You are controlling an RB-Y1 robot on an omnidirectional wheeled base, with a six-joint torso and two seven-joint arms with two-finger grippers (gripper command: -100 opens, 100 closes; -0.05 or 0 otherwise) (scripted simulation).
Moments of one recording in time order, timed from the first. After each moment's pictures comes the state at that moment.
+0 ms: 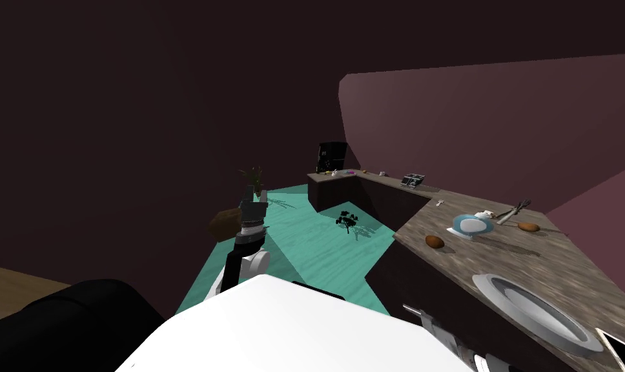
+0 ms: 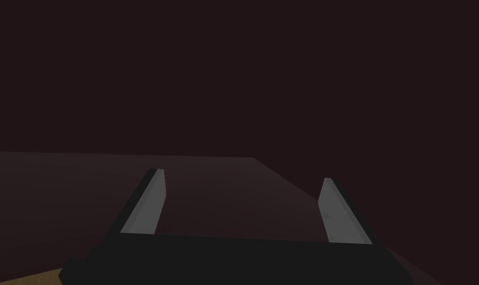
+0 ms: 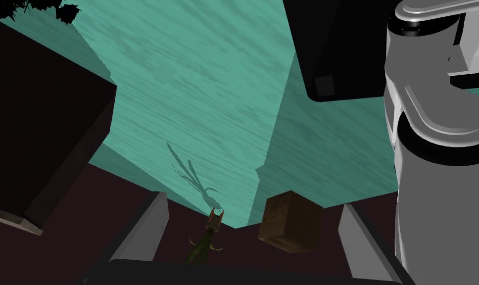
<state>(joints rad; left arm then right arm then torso) 0.48 -0.02 0.03 -2.29 0.11 -0.63 -0.17 0.82 -1.44 0.22 -2.06 1.34 -0.32 -0.01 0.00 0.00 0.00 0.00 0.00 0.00</state>
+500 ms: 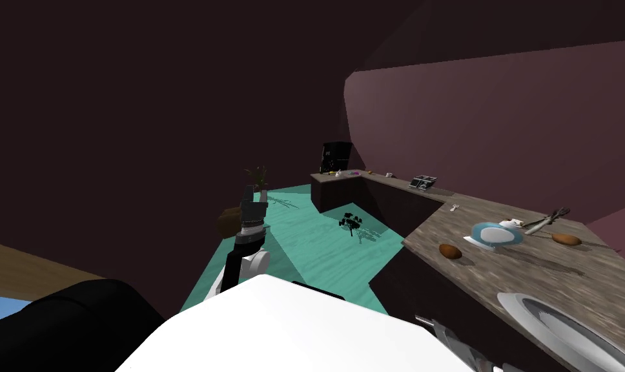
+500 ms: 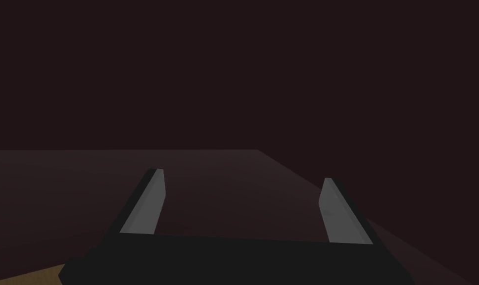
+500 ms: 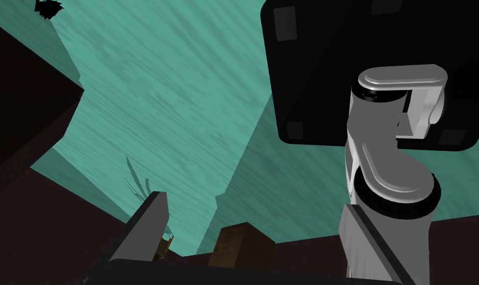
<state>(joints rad) 0.48 -0.02 0.03 -2.29 0.11 -0.63 -0.17 0.84 -1.56 0.24 -2.04 1.46 -0.31 -0.02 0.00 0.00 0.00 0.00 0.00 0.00</state>
